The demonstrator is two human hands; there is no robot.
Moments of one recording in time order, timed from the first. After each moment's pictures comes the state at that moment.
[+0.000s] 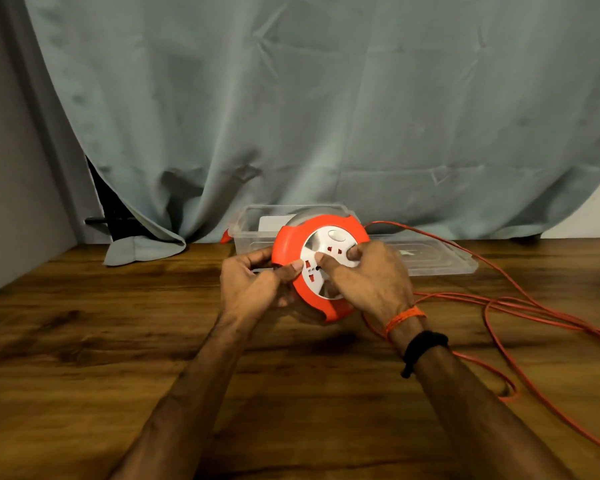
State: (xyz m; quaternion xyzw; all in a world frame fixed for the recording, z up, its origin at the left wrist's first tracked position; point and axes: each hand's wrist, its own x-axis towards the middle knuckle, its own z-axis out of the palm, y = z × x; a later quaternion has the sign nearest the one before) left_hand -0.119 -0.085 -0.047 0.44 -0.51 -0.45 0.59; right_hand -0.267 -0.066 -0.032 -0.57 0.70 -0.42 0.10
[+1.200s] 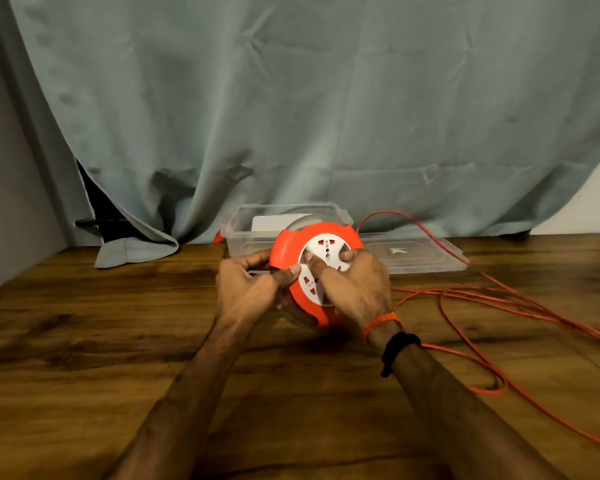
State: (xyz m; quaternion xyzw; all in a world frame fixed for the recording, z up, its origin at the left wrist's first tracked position) left_hand -0.122 -0.088 -0.054 0.46 -0.54 -0.41 0.58; right_hand -0.263 -0.069 -0.049 -0.52 0.68 -0.49 0.17
